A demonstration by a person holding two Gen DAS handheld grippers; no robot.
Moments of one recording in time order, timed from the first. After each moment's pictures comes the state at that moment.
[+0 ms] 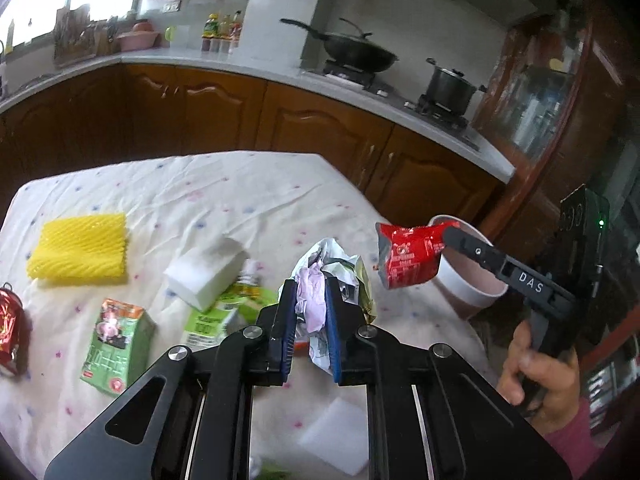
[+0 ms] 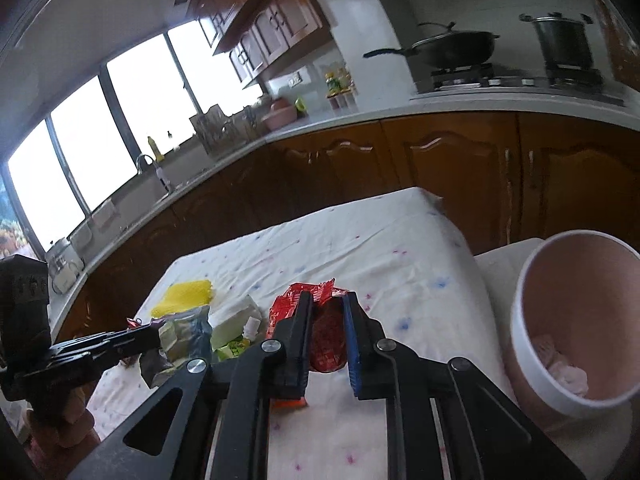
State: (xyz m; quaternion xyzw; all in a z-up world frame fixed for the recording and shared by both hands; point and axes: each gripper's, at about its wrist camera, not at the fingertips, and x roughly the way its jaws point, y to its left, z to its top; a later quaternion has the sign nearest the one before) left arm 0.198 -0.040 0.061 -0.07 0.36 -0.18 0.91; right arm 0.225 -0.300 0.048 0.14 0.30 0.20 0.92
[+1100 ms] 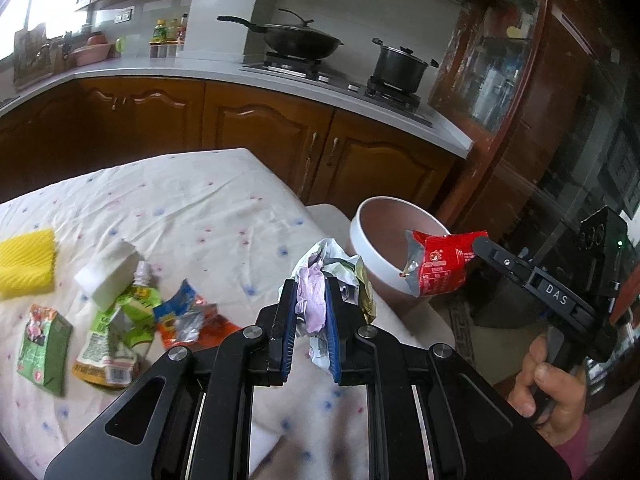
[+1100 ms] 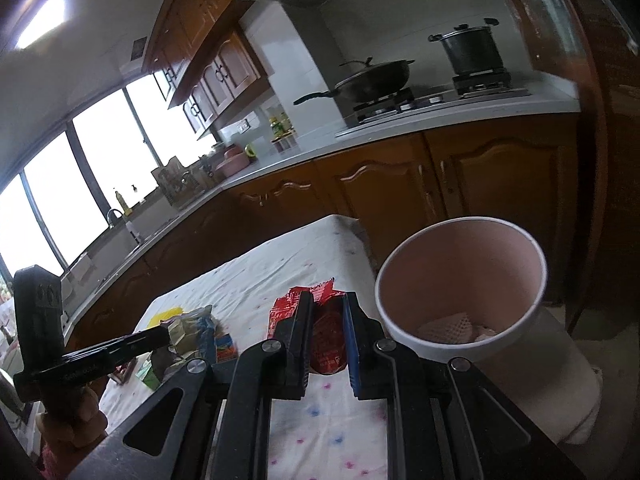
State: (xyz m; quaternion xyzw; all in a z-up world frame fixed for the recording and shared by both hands) left arm 0.185 -0.140 0.068 -0.04 0.36 -0.23 0.90; right arm 0.147 -0.408 0.058 0.19 0.26 0.11 0.94
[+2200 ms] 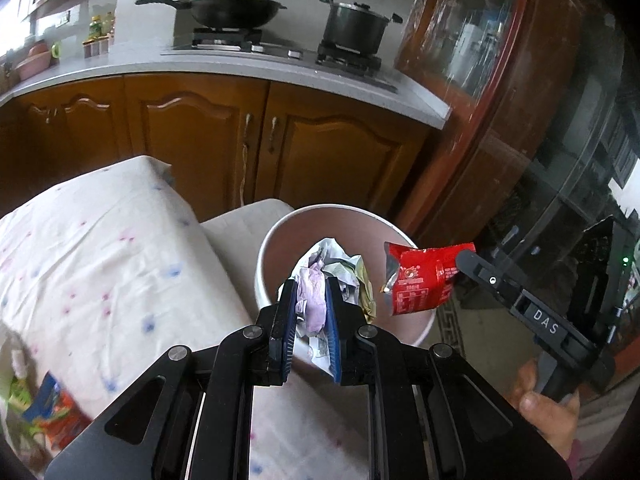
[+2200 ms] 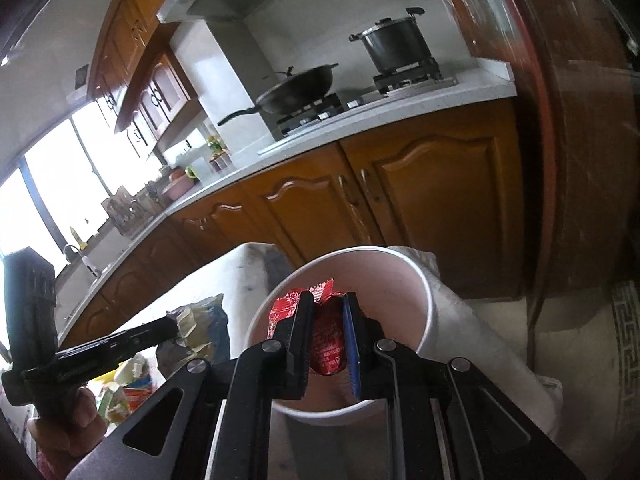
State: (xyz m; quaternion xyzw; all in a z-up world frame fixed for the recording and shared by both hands) left arm 0.272 -0.302 0.050 0.00 0.40 -0.28 0.87; right arm 0.186 -0.518 0.032 0.23 0.27 0.03 0.94
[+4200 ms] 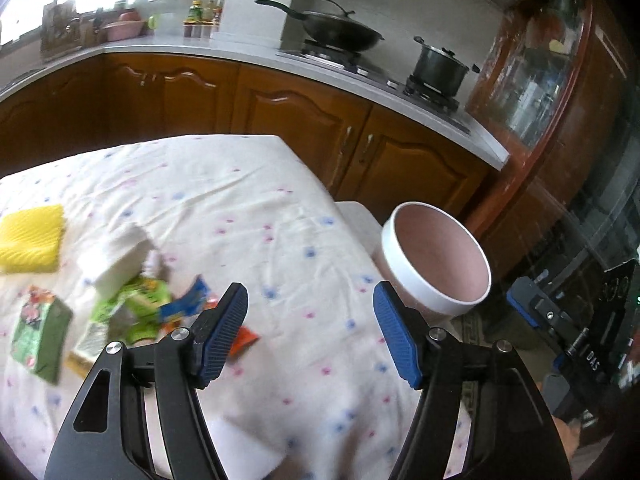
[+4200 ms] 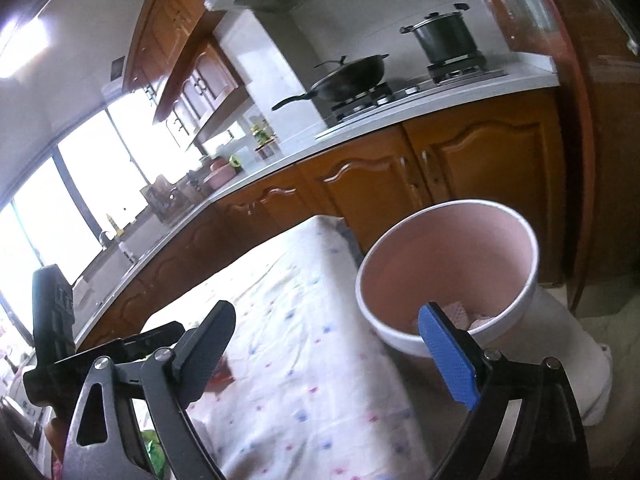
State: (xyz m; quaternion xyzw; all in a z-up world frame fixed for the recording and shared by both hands) left arm 0.203 -0.130 0.057 -0.08 0.38 -0.17 0.90; right arm 0.155 -0.422 0.041 0.23 0.26 0.10 0.93
